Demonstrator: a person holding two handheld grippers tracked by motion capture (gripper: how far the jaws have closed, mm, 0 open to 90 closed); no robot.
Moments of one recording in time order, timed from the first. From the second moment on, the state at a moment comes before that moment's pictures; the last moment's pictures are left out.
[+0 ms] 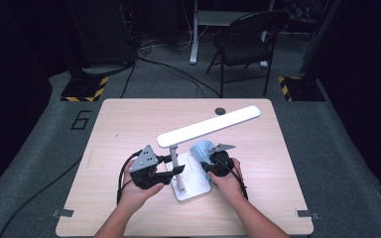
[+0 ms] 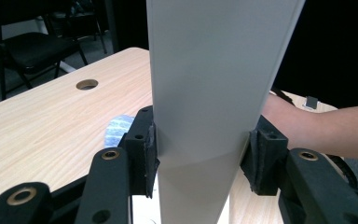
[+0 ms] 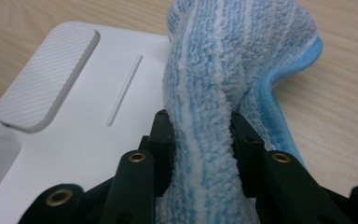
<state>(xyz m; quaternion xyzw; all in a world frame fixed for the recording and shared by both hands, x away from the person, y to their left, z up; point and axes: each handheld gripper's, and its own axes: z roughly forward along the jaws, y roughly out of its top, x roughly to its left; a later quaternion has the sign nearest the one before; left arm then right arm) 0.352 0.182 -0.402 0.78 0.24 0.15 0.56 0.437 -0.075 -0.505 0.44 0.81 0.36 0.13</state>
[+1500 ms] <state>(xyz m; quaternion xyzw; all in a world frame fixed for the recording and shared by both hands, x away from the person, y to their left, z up) 0.349 0.181 -0.402 0.78 0.24 0.16 0.56 0.347 -0.114 -0.499 0.40 0.84 0.36 0.10</state>
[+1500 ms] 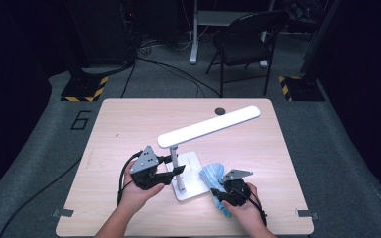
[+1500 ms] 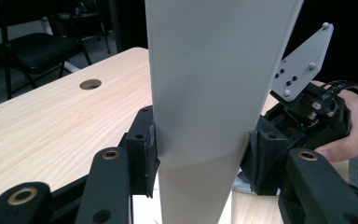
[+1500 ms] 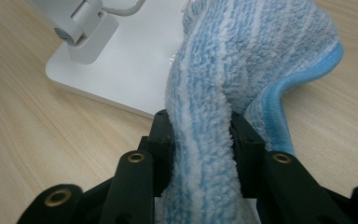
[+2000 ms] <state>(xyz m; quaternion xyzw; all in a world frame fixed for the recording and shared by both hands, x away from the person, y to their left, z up) 0.350 0.181 -0.402 0.78 0.24 0.16 0.56 0.356 -0.113 -0.500 0.41 0.83 0.36 0.09</state>
